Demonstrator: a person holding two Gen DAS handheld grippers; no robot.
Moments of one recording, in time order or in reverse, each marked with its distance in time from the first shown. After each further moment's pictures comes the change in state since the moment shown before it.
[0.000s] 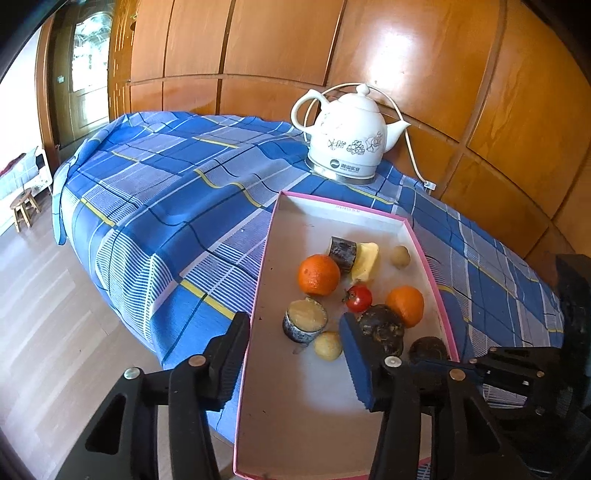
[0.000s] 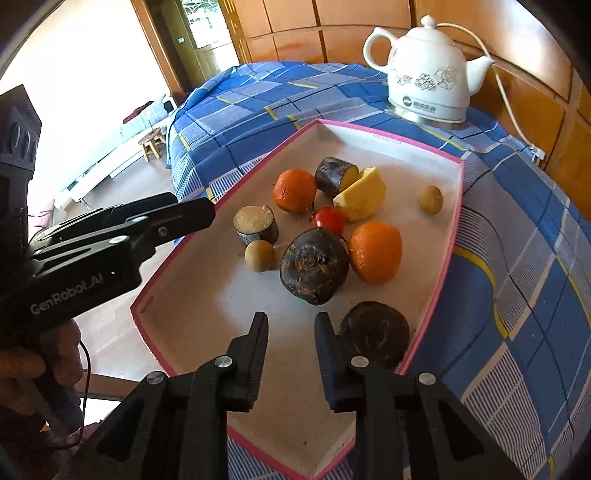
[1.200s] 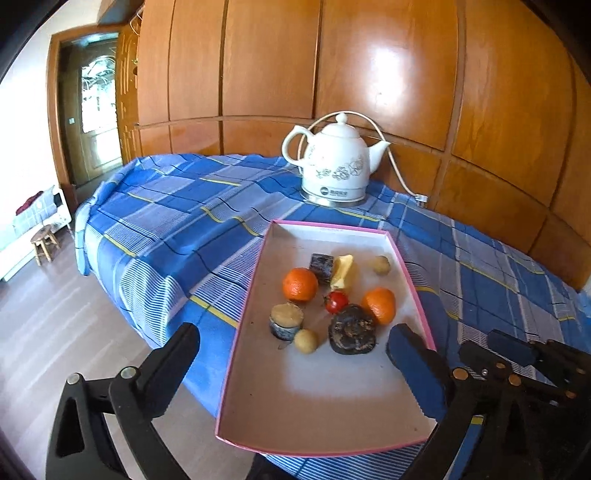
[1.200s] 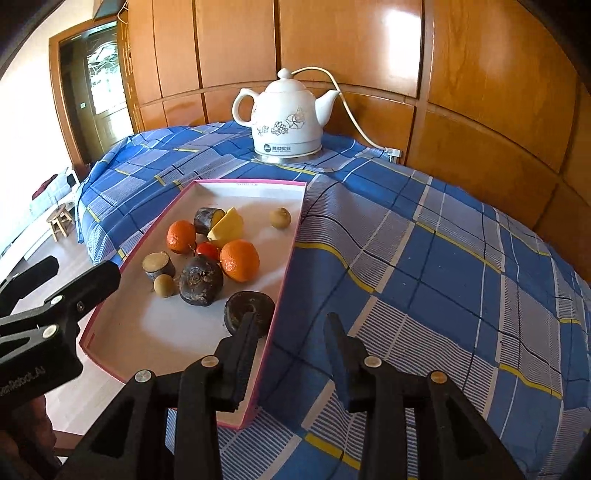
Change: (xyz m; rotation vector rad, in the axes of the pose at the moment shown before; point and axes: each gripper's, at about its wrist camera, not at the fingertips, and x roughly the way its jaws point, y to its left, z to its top) left arm -0.041 -0.039 -0.021 0.076 -0.137 0.095; right arm -0.070 -0.016 -0.047 0.255 -0.226 -0.387
